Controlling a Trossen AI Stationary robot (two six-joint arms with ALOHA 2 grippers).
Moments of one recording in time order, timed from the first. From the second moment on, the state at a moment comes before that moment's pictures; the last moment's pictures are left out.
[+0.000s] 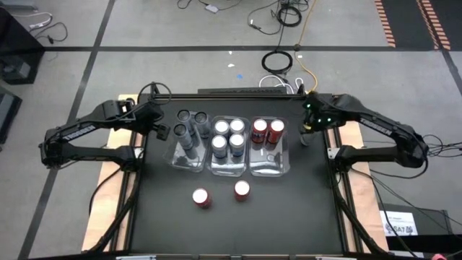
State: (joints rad) left arm 0.41 0.93 1.07 -1.36 -0.13 -0.75; right arm -0.65 1.07 0.94 -1.26 0.10 0.69
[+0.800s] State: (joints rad) left arm 0.41 0.93 1.07 -1.31 -0.19 -0.80; right arm -0.20 1.38 1.52 -0.50 -0.01 0.57
